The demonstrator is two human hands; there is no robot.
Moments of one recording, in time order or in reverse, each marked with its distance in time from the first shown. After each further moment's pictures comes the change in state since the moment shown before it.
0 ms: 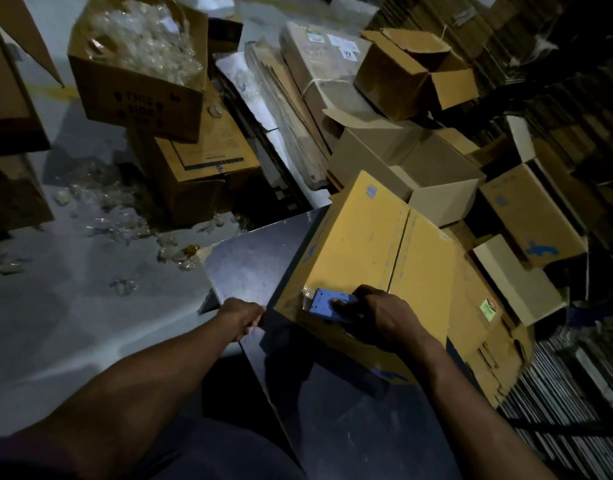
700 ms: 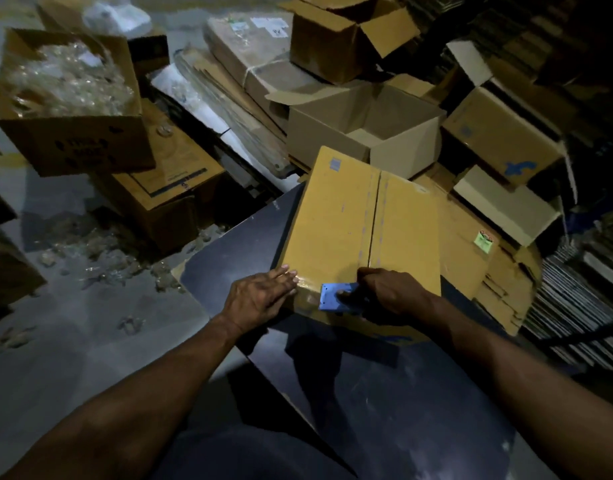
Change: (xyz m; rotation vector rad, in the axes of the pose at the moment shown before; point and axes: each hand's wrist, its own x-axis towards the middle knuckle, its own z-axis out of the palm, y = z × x) left_hand -0.041 0.033 0.021 0.772 0.211 1.788; right_hand -0.057 0.029 0.017 0.240 -0.099 0.169
